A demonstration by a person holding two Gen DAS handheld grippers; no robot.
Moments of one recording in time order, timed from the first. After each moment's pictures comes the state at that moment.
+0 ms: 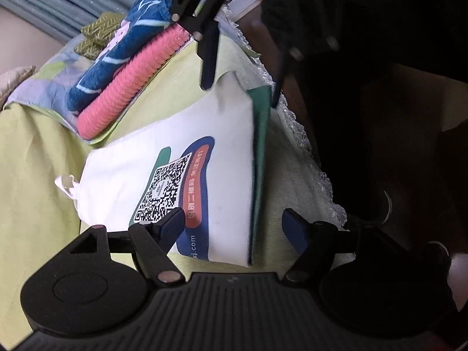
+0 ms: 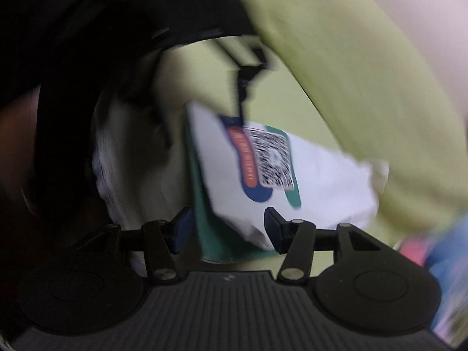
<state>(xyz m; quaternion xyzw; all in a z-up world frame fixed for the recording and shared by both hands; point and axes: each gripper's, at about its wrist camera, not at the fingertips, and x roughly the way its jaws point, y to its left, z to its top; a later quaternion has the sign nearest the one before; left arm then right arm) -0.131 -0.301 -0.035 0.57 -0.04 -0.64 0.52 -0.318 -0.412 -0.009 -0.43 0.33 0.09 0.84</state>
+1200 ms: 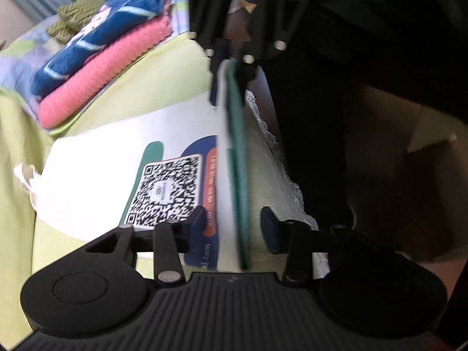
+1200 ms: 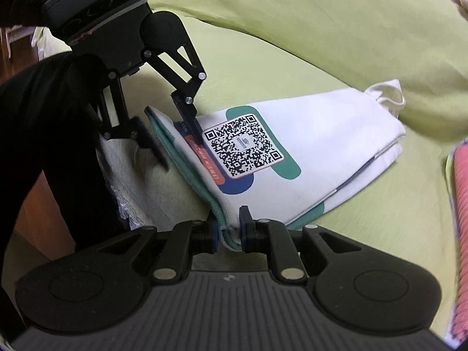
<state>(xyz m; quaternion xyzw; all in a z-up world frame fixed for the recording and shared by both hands) -0.093 -0.337 -0.020 0.54 0.05 -0.71 0.45 -0.290 -0.498 0.027 -0.13 0.39 0.09 0.91</state>
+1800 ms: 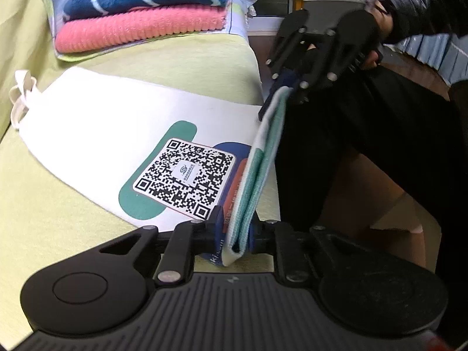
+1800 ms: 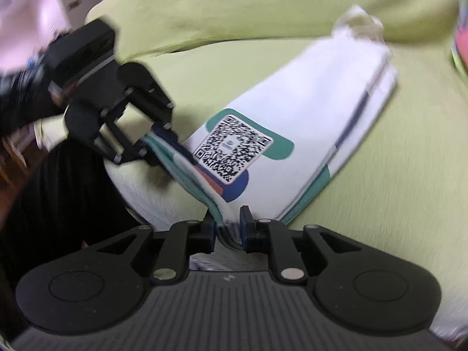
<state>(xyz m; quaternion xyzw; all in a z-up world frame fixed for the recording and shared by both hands) -0.034 -0.370 0.000 0.40 0.23 -0.74 0.49 -0.288 -0.543 0.020 0.07 0.38 0.10 0.92</state>
